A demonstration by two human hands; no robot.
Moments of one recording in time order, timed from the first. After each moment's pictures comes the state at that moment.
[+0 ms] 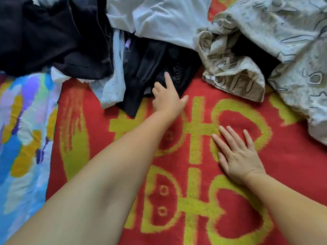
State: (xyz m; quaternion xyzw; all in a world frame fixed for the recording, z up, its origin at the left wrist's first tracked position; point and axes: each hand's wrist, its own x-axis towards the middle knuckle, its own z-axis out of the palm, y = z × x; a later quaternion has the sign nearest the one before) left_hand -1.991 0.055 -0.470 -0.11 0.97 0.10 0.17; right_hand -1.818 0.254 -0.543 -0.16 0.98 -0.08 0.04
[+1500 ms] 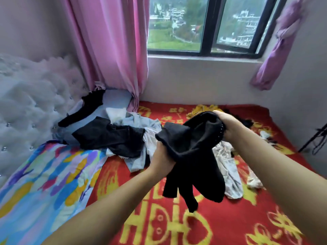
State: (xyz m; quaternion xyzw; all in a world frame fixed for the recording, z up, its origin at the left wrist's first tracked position) left_hand -1.732 0.001 -0.013 0.08 0.86 0.51 -0.05; right_hand -1.792 0.197 0.068 0.16 0.58 -0.79 0.10
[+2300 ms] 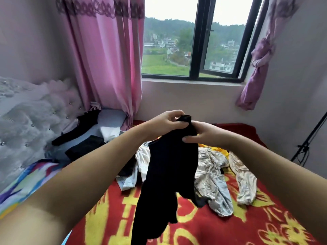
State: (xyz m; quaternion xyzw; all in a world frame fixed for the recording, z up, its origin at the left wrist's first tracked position) left_hand -1.761 0.030 0.145 0.30 0.75 0.58 0.13; right_hand -1.736 0.215 0.135 -0.20 0.88 -0.41 0.10
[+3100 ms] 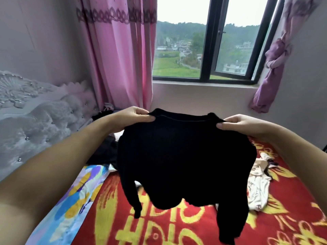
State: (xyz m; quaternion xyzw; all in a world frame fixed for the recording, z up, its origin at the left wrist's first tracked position) left_hand -1.765 -0.075 0.156 0.19 0.80 0.54 0.16; right_hand -1.737 0.298 0.158 -0.14 0.87 -0.45 0.16
